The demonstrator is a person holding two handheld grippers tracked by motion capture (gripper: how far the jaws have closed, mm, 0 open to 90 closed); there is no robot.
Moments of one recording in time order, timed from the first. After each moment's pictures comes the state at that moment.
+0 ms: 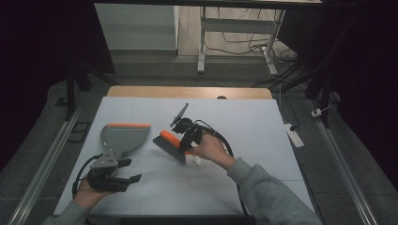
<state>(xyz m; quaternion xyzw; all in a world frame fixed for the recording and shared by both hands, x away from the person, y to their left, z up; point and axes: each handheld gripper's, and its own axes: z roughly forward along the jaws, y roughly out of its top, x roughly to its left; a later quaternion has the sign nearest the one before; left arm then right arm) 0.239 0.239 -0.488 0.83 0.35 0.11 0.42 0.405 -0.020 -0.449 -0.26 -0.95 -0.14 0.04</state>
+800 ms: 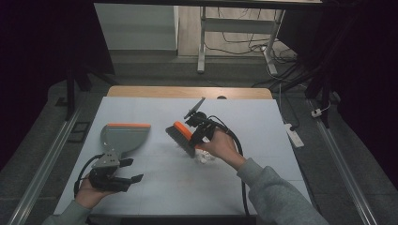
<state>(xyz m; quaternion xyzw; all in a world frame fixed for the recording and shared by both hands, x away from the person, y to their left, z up) 0.241 0.235 -0.487 0.83 0.35 0.11 0.42 0.412 -0.055 -0.426 -0.33 -0.93 -0.16 0.01</state>
